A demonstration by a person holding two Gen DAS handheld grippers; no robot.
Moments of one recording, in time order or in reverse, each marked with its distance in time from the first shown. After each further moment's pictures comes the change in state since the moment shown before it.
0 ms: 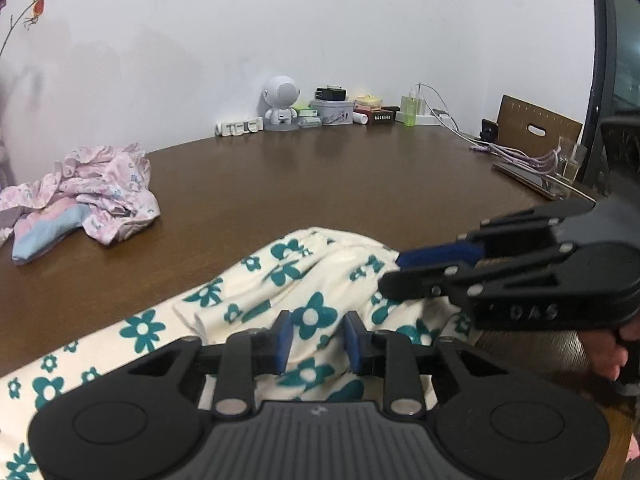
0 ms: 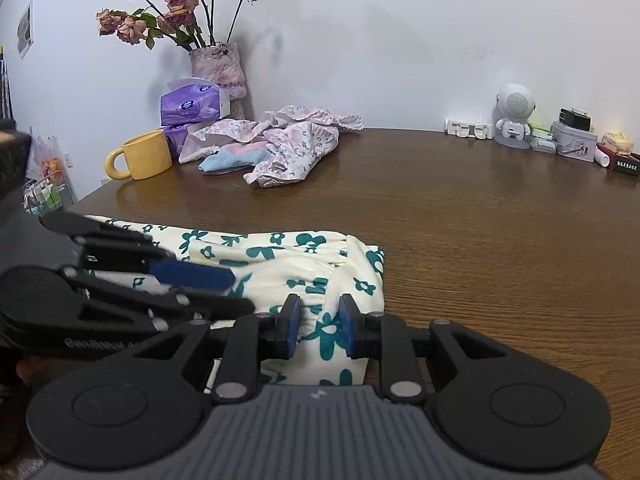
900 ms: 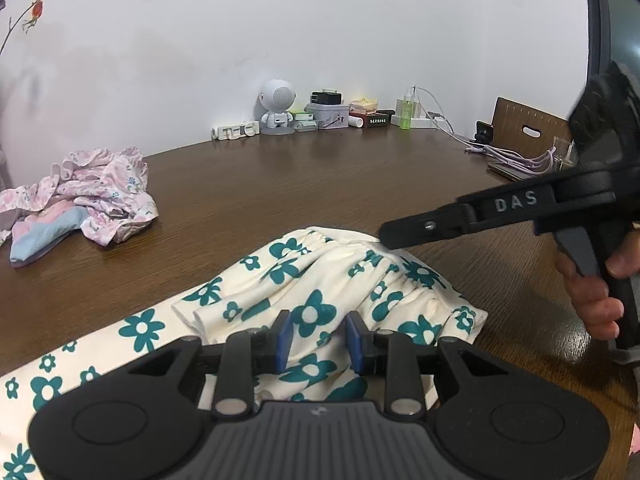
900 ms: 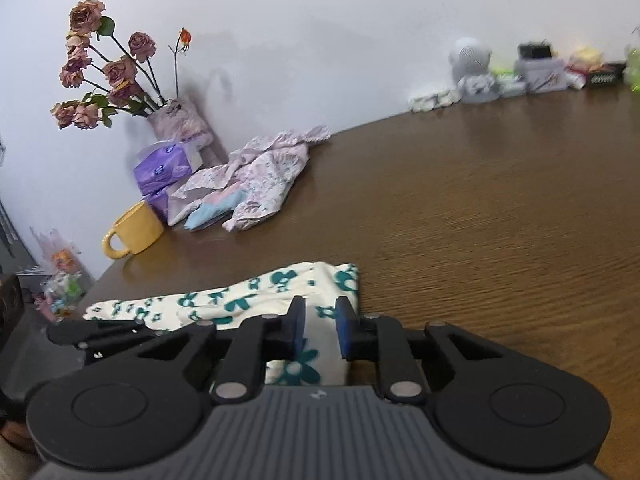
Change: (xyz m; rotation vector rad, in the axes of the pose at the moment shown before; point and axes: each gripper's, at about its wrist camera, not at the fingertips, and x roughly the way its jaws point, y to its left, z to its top) left arm -0.003 0.003 -0.004 0.002 -0.015 -0.015; right arm 0.007 -0.049 0.015 0.301 -0.010 0.087
